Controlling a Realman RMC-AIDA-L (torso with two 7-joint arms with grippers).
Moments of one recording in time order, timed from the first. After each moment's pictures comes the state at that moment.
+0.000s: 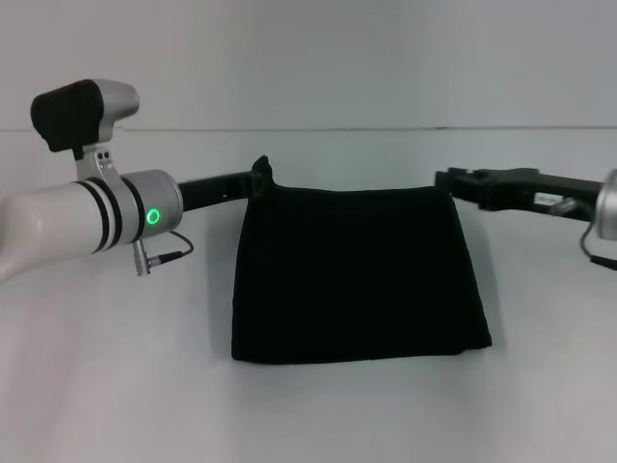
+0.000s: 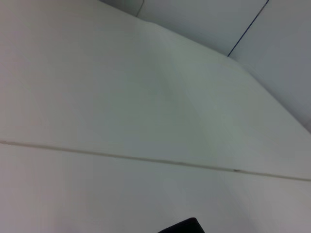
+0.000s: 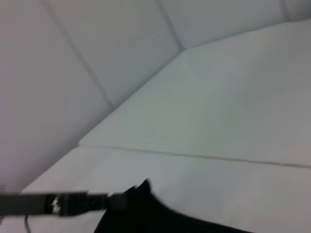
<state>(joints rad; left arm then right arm) -0.77 -2.14 0.87 0.47 1.88 0.74 -1.97 0.71 2.02 -0.65 -0.47 -1.96 -1.17 1.69</state>
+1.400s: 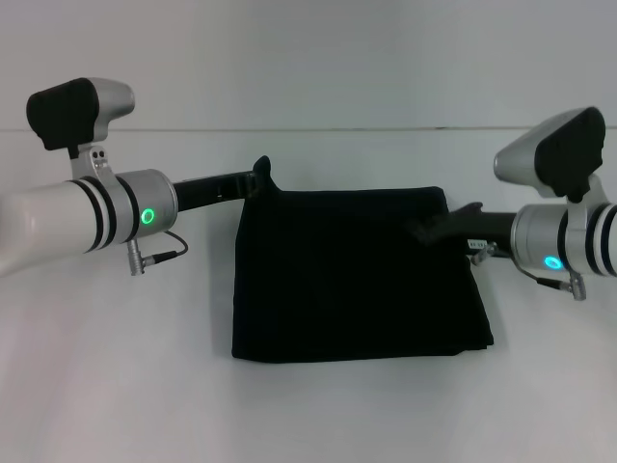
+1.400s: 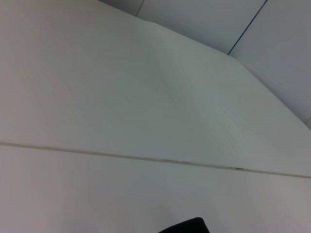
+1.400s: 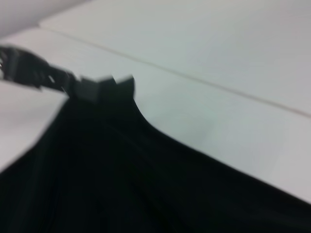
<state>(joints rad) -0.77 -2.13 0.86 0.46 1.89 0.75 -1.97 0.79 2.08 -1.01 -0.38 -1.93 -0.78 1.56</state>
